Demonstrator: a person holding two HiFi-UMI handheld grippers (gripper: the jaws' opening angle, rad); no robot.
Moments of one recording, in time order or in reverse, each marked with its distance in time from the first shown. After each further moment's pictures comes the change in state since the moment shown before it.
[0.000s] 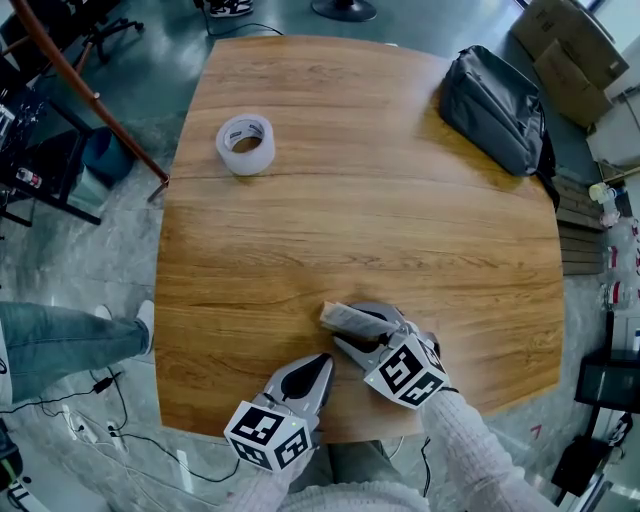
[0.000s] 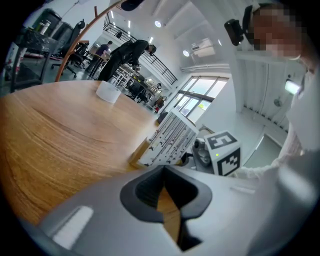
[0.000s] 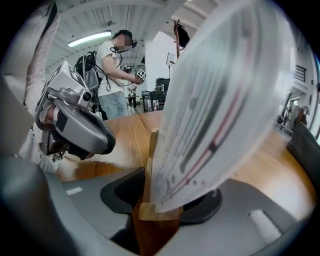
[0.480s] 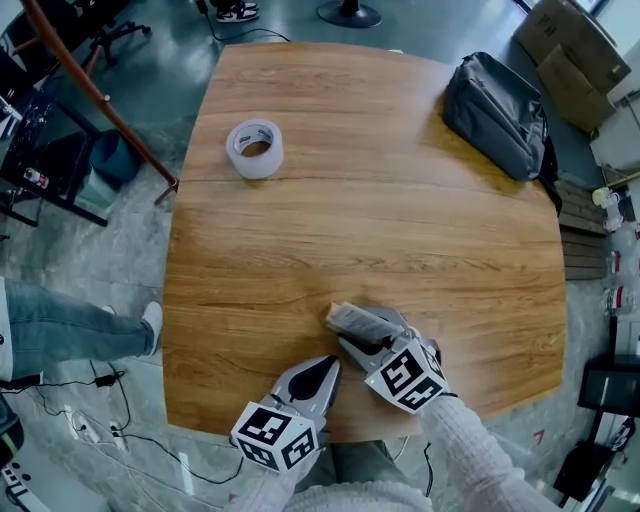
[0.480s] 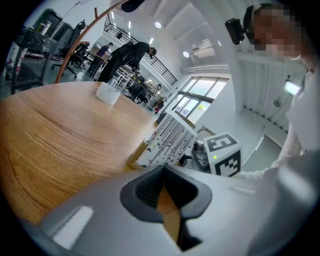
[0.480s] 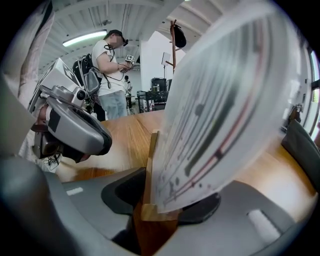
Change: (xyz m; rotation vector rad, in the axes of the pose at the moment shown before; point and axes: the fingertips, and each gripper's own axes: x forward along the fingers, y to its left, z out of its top) left arm -0.003 -0.005 0.002 0.000 -0.010 -0.002; right arm -0.001 0.001 0.000 0.035 0.001 -0.048
